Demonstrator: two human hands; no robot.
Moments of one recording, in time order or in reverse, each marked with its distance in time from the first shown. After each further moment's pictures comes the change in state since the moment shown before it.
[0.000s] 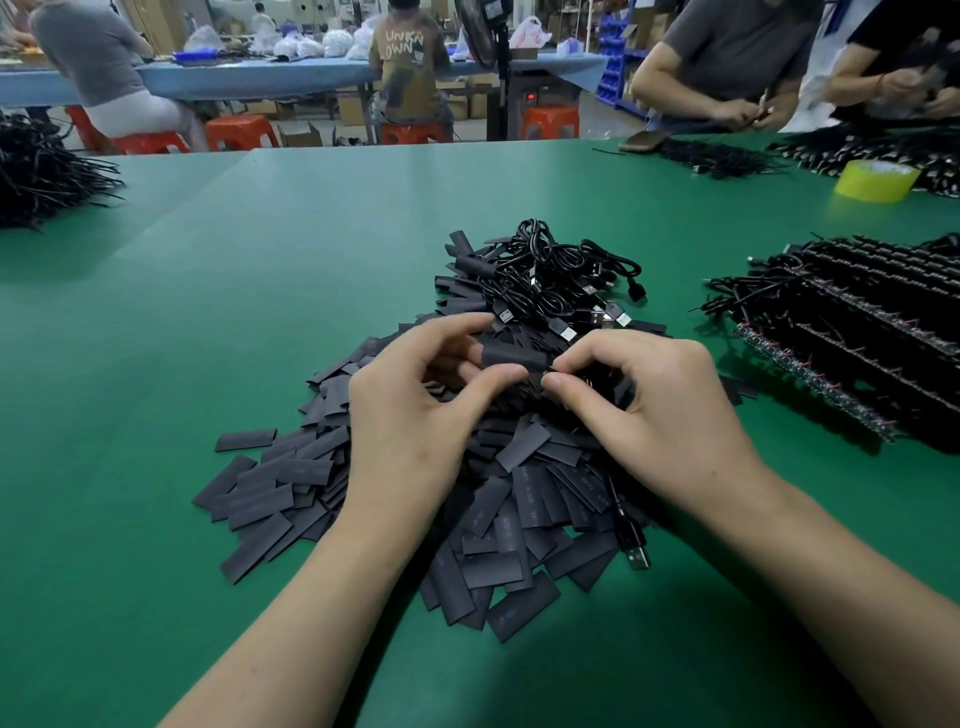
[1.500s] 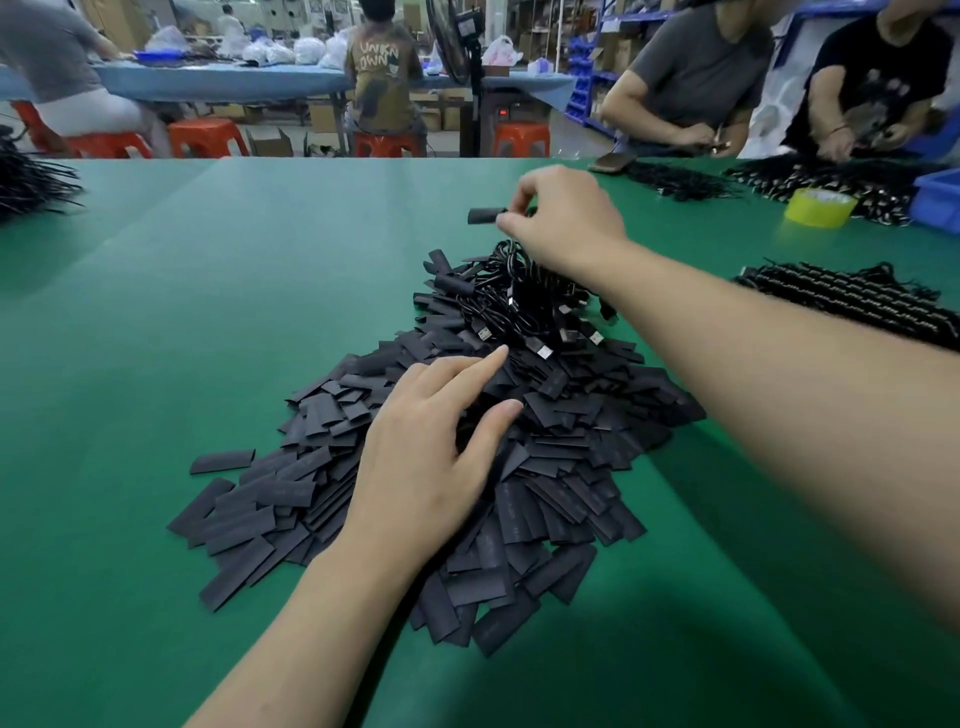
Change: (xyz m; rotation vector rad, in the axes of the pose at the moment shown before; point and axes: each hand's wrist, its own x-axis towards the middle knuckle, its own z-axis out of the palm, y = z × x) left_hand -0.008 -0.005 0.007 0.385 -0.216 0.136; right_hand 0.177 0.025 0.013 -0.313 -0.132 0.331
